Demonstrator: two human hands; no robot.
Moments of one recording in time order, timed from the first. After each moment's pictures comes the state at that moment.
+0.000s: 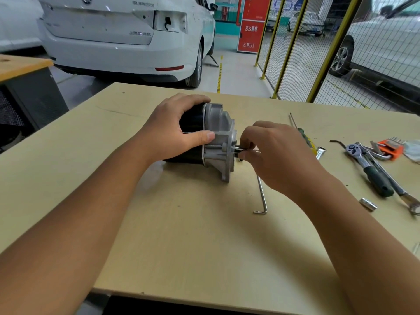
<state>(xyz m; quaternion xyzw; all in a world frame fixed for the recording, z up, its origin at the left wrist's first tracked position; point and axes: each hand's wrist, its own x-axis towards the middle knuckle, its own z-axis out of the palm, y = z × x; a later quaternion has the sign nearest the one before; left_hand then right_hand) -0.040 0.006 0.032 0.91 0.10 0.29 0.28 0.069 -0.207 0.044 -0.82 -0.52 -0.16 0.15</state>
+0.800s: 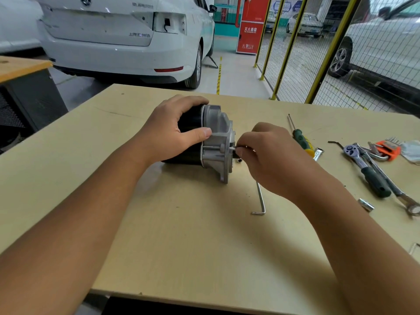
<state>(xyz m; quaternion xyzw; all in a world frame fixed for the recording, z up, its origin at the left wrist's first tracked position) -0.038 0.007 0.029 0.91 0.09 0.30 0.28 0.067 -0.208 0.046 -0.82 -0.53 -0.13 0.16</state>
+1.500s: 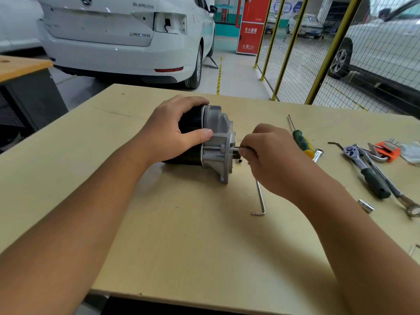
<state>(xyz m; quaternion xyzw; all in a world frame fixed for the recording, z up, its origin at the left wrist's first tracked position) -0.038 0.007 0.029 0.91 0.10 0.30 0.28 0.070 -0.207 0.045 -0.82 -0.52 -0.12 0.18</state>
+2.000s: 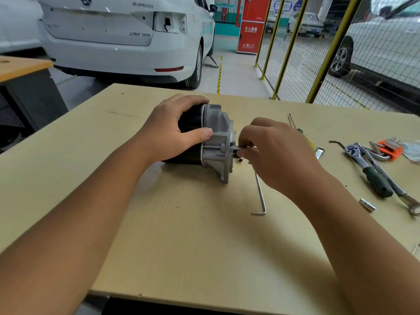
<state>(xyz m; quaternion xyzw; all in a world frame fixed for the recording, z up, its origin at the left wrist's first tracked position) -0.038 0.006 0.029 0.91 0.10 0.30 0.28 0.068 -0.207 0.047 -0.82 -0.52 -0.19 0.14</state>
